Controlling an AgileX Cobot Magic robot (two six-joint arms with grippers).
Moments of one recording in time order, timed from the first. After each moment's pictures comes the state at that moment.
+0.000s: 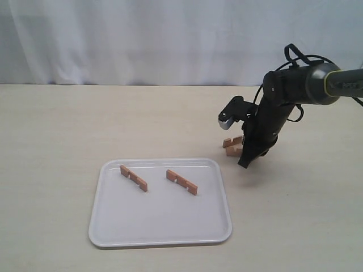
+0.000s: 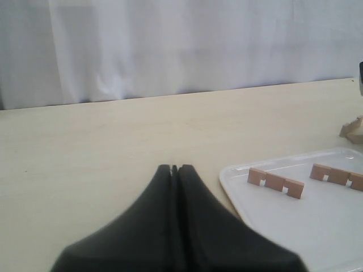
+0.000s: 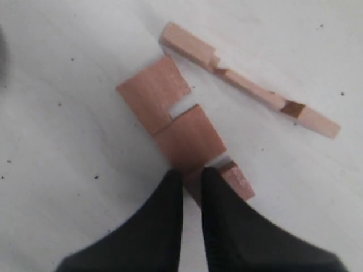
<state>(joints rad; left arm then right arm) -0.12 0.00 0.00 0.09 0.25 -0.08 0.19 2.21 -1.55 -0.06 0.77 -0.66</state>
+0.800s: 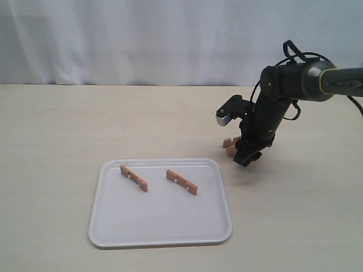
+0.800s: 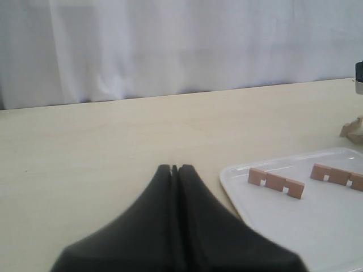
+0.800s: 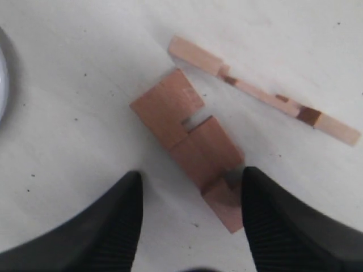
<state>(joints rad) -0.12 0.00 0.00 0.09 0.25 -0.08 0.19 2.25 -1.63 -0.01 0.87 -0.64</state>
